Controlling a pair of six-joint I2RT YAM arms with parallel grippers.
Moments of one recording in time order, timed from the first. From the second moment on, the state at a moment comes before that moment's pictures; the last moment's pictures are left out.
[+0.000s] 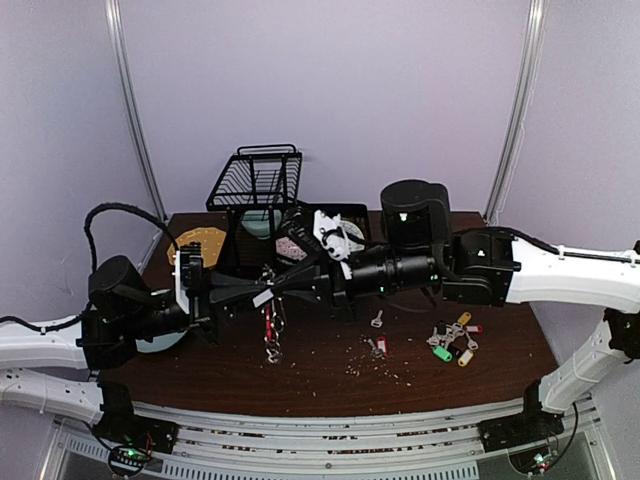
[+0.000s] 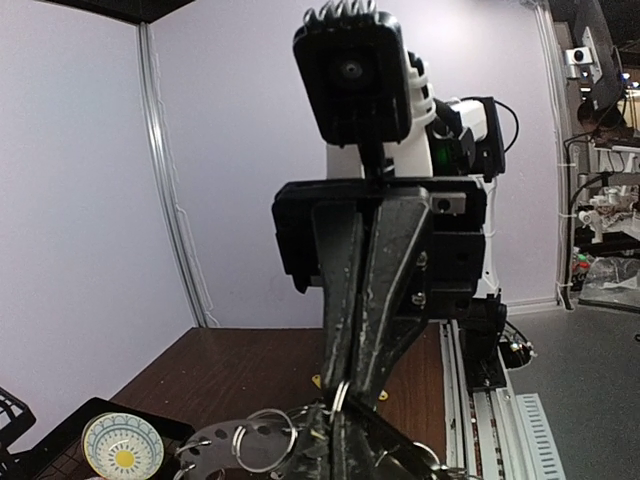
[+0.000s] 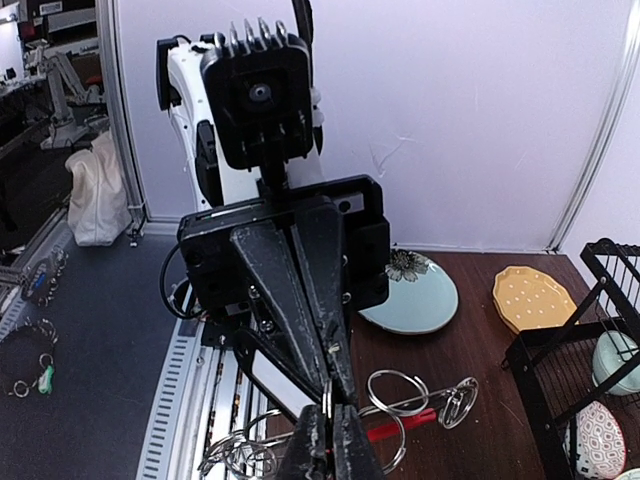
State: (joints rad) left arm -1.06 0.86 0.52 0.55 0.30 0.11; right arm 1.19 1.46 1.31 -0.09 -0.31 -0.15
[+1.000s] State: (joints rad) left arm -1.09 0.94 0.81 -0.01 0.39 0.38; right arm 1.26 1.52 1.58 -0.62 -0.10 -0.42
